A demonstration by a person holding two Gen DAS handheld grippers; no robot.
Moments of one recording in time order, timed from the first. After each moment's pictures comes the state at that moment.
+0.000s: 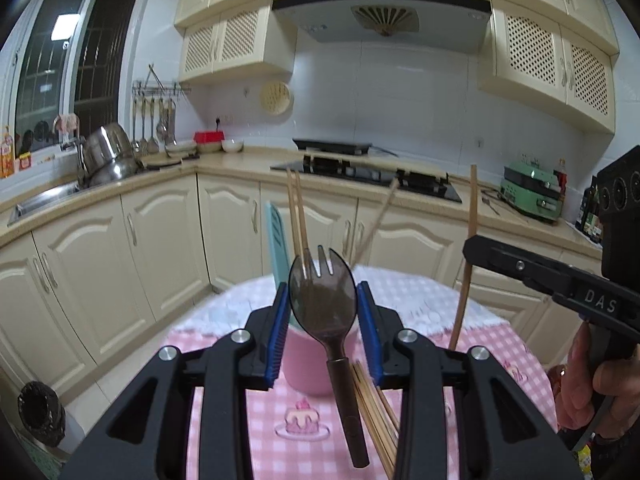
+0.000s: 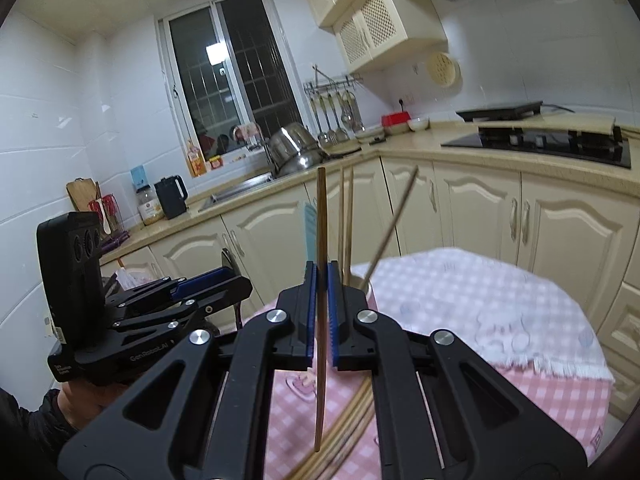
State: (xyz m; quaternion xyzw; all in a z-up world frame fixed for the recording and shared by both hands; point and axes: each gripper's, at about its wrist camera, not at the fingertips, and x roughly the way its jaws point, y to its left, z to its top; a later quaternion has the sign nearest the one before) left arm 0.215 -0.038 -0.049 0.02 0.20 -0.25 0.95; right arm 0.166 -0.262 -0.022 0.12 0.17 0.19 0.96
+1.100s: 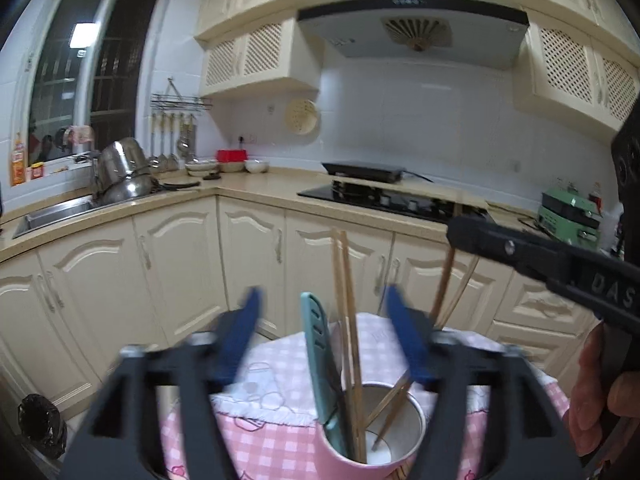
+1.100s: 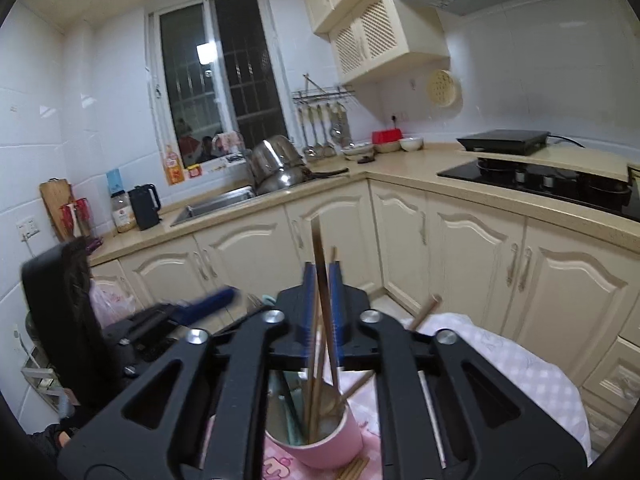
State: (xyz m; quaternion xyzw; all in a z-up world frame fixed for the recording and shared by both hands) left arm 0.304 -0.061 -0.038 0.00 0.16 -0.20 0.97; right arm 0.272 -0.249 0.004 0.09 0.17 0.15 0.97
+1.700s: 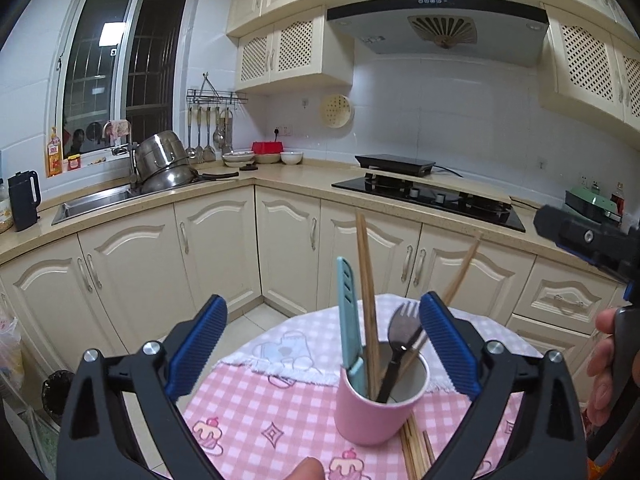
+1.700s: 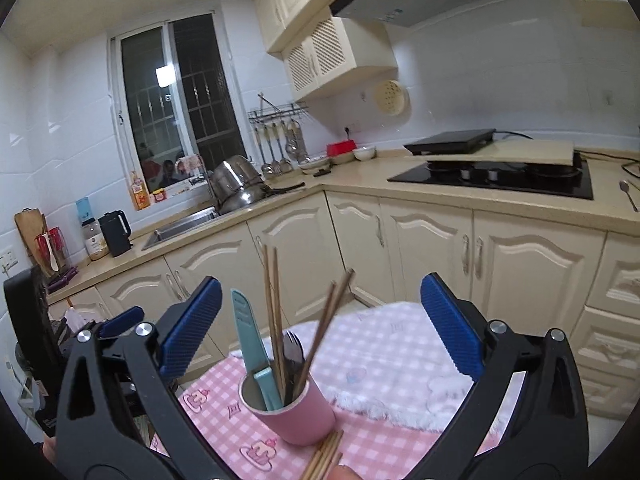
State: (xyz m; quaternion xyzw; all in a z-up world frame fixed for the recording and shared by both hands) left arm 0.256 -0.040 -0.027 0.01 0.19 -0.15 0.97; right arm 0.218 -0.282 0.009 0.13 0.16 0.07 0.98
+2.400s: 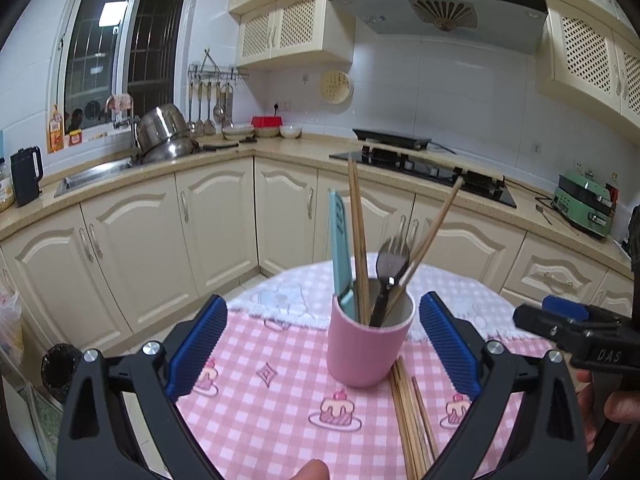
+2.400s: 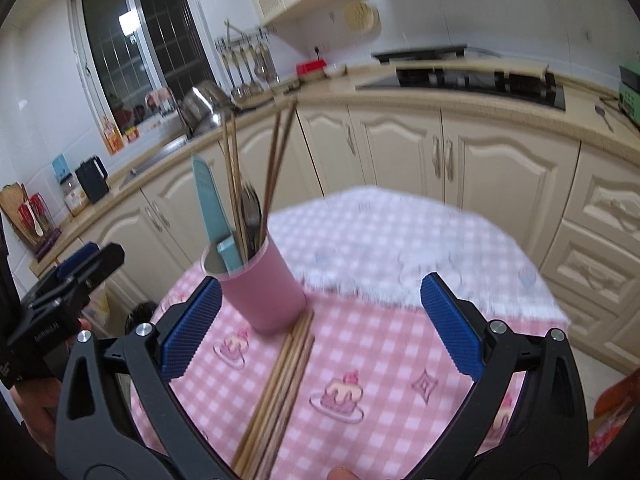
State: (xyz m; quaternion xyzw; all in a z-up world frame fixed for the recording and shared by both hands) left arm 0.217 -0.029 -0.055 0.00 0.24 -0.15 0.96; right arm 0.183 -0.287 -0.070 0.13 0.32 0.05 0.94
